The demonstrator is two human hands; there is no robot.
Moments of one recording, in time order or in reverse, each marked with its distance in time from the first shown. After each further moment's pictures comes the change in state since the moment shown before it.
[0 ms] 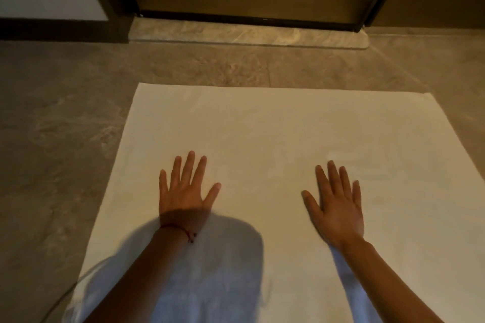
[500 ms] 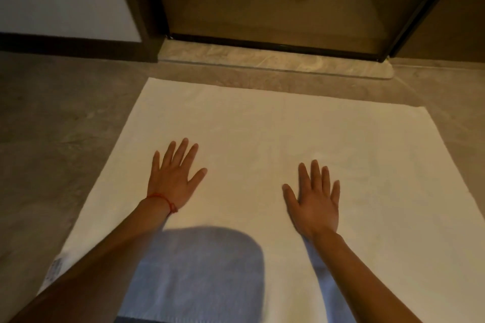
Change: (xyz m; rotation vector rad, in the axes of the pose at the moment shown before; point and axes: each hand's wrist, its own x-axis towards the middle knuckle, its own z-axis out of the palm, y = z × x) left_hand 0.077 -0.064 -0.022 0.110 -0.044 0.000; right_hand 0.066 -0.072 0.012 0.011 0.005 -0.016
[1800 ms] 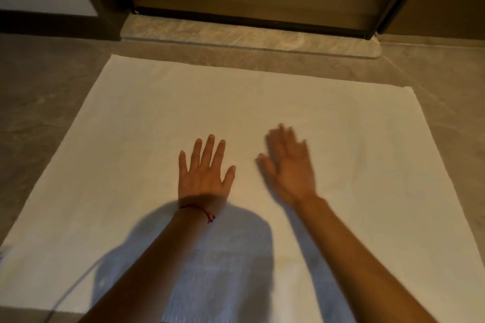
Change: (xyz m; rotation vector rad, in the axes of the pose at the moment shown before) left_hand -0.009 0.136 0.022 -0.071 0.083 0.007; right_hand 0.048 0.016 -0.021 0.087 0.076 -0.294
